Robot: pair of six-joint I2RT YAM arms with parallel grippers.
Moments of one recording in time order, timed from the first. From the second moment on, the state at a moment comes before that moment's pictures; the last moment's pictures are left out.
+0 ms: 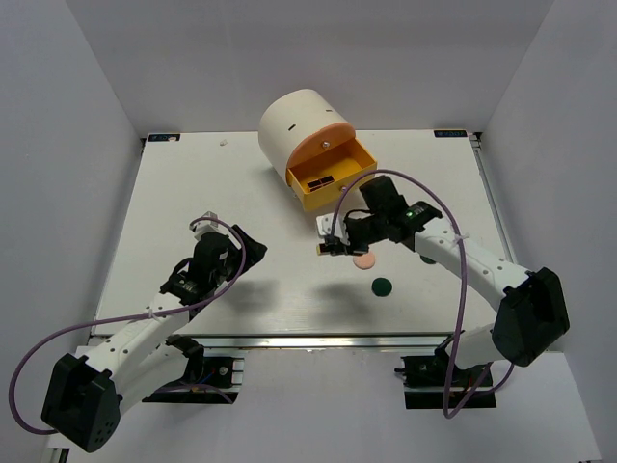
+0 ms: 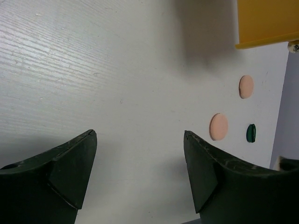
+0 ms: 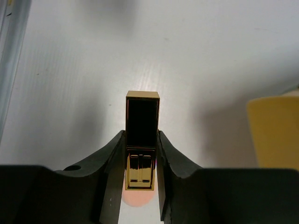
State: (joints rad) left arm -0.48 0.91 0.47 -0.13 -0.15 -0.94; right arm 0.67 1.41 1.10 -0.60 -0.68 -1.07
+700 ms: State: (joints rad) left arm -0.47 0.91 0.46 -0.13 -0.15 -0.94; right arm 0.42 1.54 1.39 -0.42 -0.67 -1.01
